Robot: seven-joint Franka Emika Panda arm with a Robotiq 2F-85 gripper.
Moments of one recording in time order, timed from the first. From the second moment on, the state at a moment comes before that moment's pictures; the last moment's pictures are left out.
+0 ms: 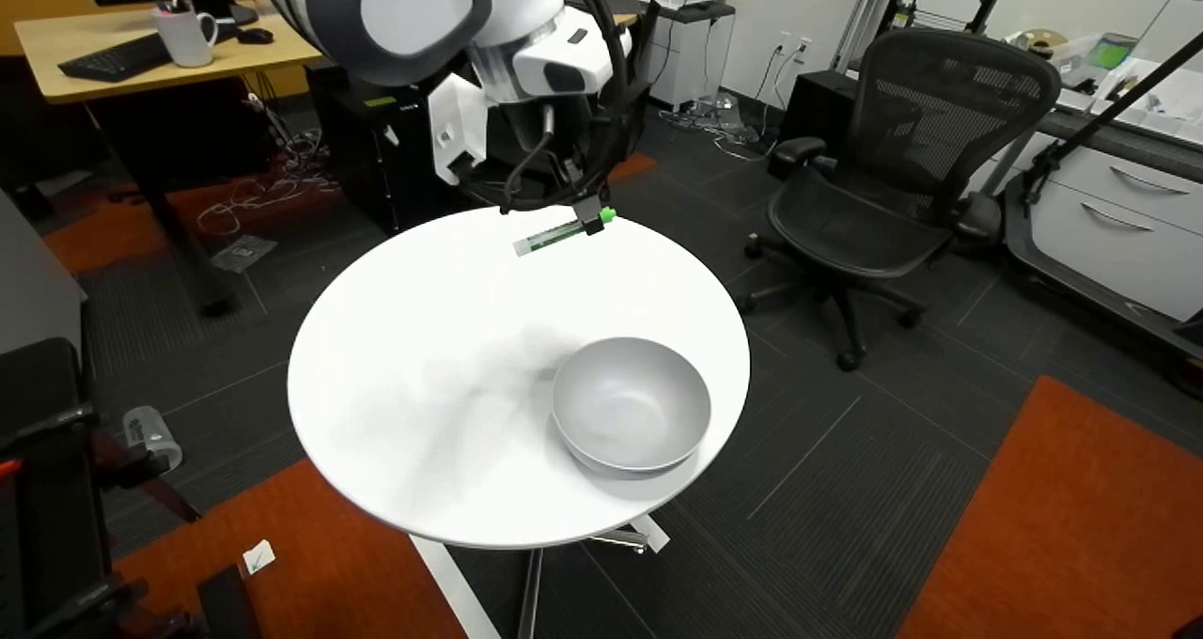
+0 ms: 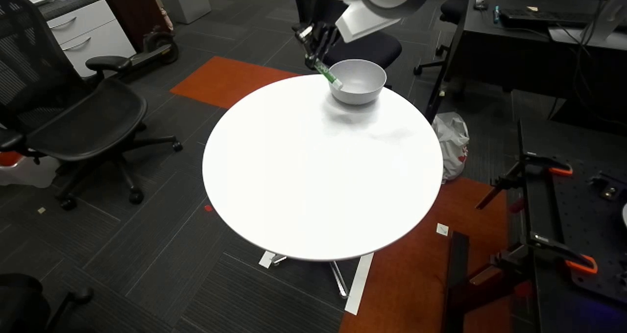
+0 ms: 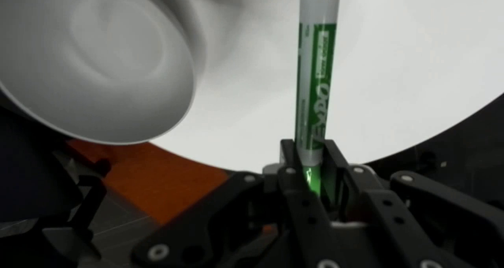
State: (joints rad) arm 0.09 0.43 -0.23 -1.97 0.00 2.78 0.35
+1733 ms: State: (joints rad) arm -0.15 0.60 -0.24 -1.81 0.10 2.65 0.43
